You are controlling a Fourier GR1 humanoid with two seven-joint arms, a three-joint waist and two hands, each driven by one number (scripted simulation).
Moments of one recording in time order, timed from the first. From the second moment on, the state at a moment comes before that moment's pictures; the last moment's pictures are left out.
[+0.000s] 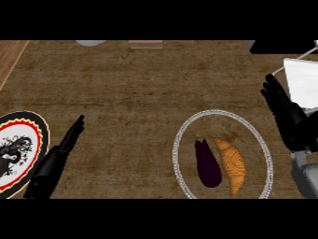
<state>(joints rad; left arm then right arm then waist) 0.07 0.43 -0.34 -1.58 0.06 0.18 -0.09 -0.20 -0.43 0.17 -1.45 -0.26 -0.17 0.04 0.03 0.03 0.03</state>
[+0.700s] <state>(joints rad) 0.03 0.36 -0.15 -1.40 0.32 0.17 0.19 0.03 -0.68 0.01 -1.49 -0.06 -0.20 -0.12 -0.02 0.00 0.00</state>
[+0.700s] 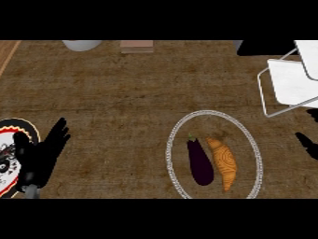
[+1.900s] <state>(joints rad) -0.06 0.31 -0.10 -1.30 0.30 0.12 0.22 0.08 -0.77 0.29 -2.19 0.23 -0.02 0.70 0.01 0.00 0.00</state>
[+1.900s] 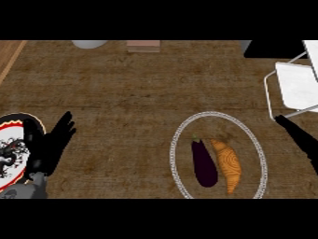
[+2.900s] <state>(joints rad) -0.05 0.28 -0.06 -1.31 0.26 0.10 0.24 -0.16 -0.42 0.58 -1.91 0.65 0.11 1.04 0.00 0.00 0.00</state>
